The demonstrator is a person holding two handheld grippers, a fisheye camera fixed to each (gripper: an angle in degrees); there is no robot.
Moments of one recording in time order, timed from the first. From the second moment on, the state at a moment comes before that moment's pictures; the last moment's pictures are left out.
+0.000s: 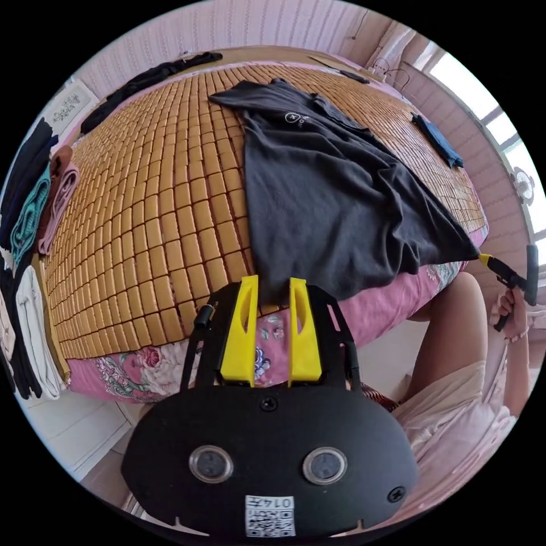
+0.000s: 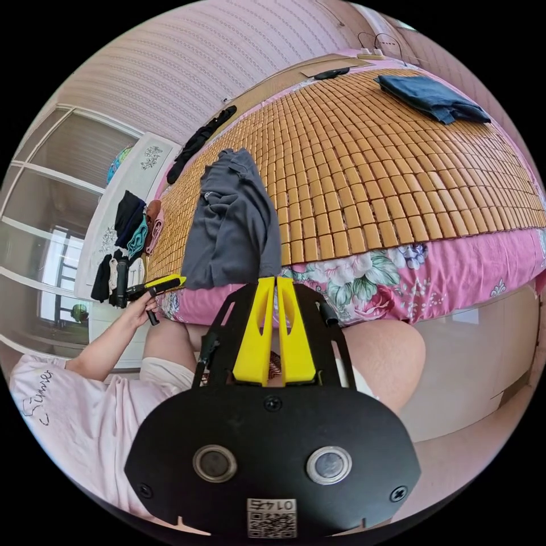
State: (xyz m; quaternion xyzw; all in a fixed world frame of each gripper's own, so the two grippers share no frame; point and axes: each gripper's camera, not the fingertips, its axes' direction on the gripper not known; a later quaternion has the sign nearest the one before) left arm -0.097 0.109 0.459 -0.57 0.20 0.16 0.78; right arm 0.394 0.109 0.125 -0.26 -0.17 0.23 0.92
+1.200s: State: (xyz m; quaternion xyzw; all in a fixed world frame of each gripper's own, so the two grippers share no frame) left arm -0.299 -0.256 0.288 -0.17 0.31 0.03 0.94; right arm 0.362 -0.165 -0.088 0.04 -0.29 0.06 0.96
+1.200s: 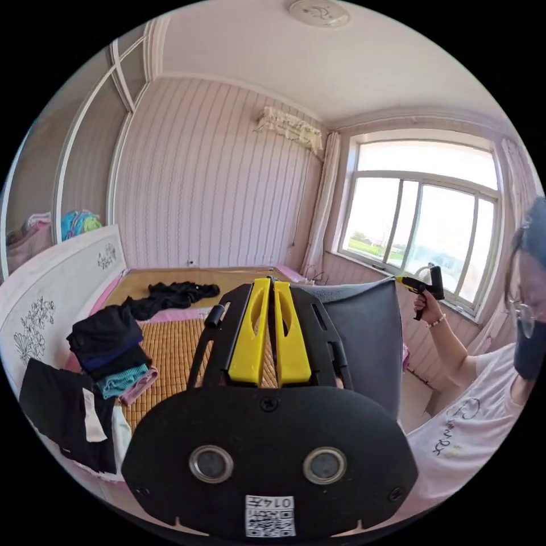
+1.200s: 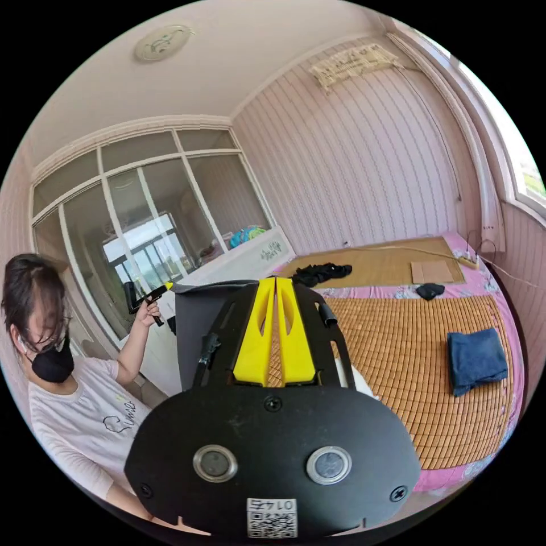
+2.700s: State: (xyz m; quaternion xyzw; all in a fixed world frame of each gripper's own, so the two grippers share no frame) left arm -0.328 0.083 0.498 -0.60 0.25 0.01 0.76; right arm 0.384 0.092 0.375 -0.34 -0.29 0.20 0.87
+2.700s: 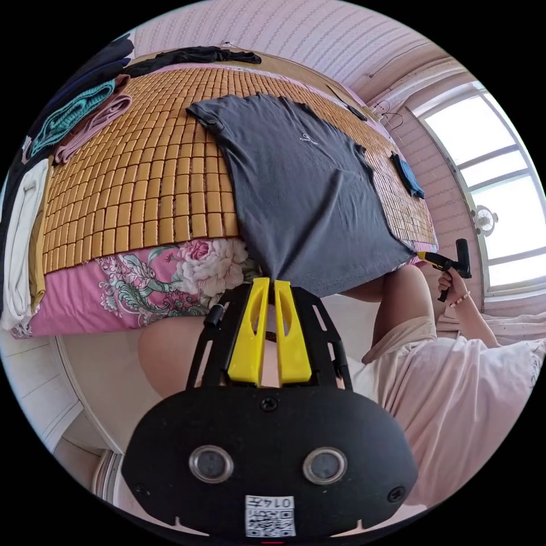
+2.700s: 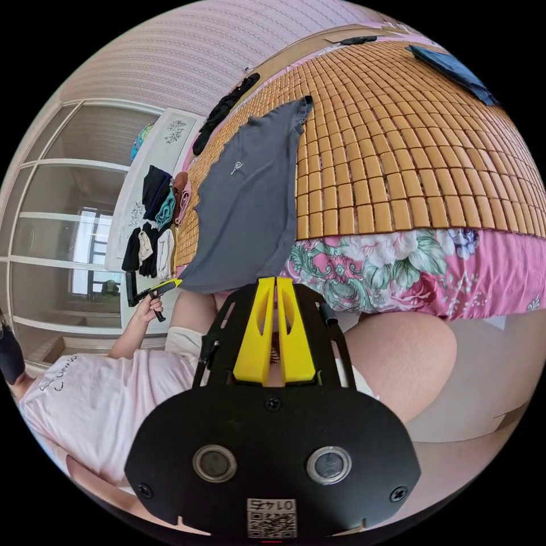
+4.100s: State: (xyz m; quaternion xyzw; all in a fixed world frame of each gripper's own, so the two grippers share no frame) left arm -0.358 0.105 0.676 -0.44 0.21 0.00 0.87; right arm 0.142 0.018 0.772 -0.33 -0.18 -0.18 0.91
